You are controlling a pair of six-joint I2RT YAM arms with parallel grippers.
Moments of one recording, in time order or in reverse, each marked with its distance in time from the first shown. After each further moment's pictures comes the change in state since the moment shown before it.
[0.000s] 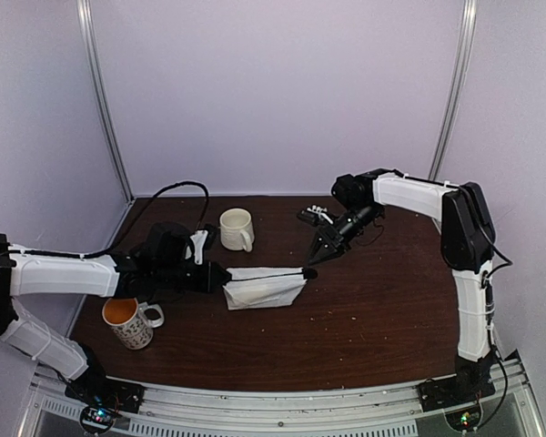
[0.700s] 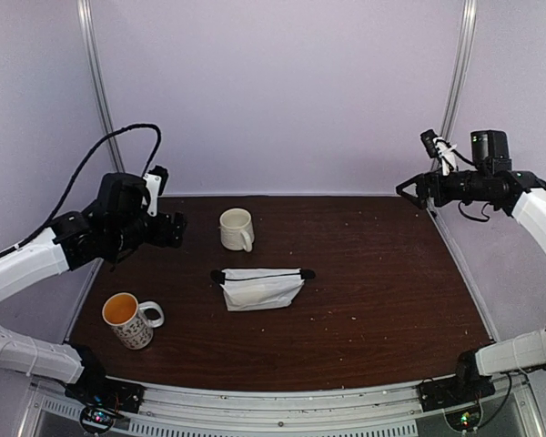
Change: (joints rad) left arm 0.082 -0.261 0.271 -0.445 -0.536 0.363; right arm -0.382 -0.959 -0.546 0.505 0.465 0.024
